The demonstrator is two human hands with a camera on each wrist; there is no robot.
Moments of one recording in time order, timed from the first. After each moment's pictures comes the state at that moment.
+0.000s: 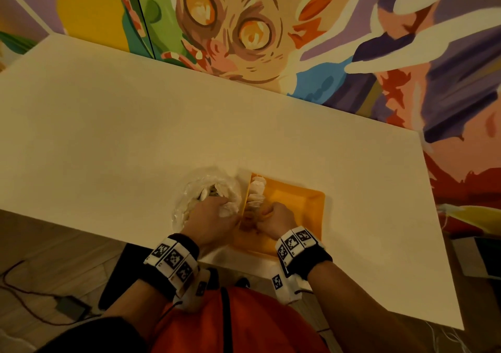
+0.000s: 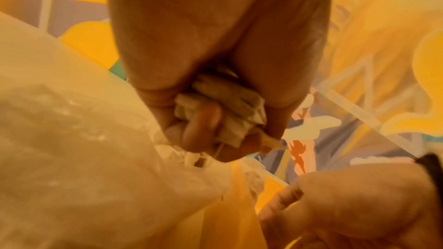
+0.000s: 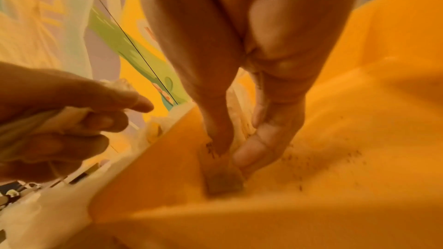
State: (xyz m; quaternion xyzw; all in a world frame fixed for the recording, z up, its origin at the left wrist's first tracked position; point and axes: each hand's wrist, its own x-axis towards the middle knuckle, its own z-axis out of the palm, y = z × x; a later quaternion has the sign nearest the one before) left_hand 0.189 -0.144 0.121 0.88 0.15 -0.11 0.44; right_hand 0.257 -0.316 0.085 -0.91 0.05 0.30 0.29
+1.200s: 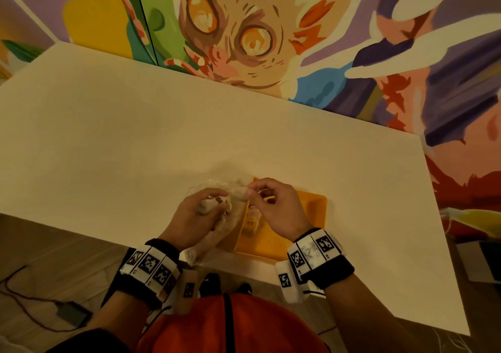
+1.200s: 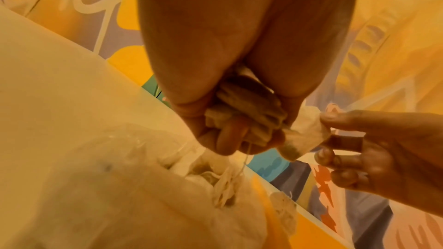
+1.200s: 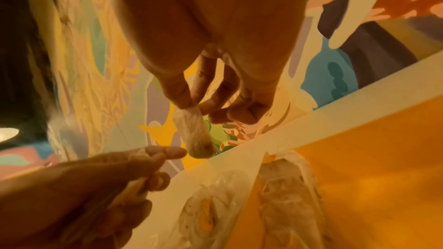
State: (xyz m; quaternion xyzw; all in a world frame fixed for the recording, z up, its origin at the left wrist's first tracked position) left_hand 0.180 -0.115 0.134 0.80 0.12 -0.01 0.59; right_hand 0.253 -0.301 0.160 -0.81 -0.14 0.15 0.55
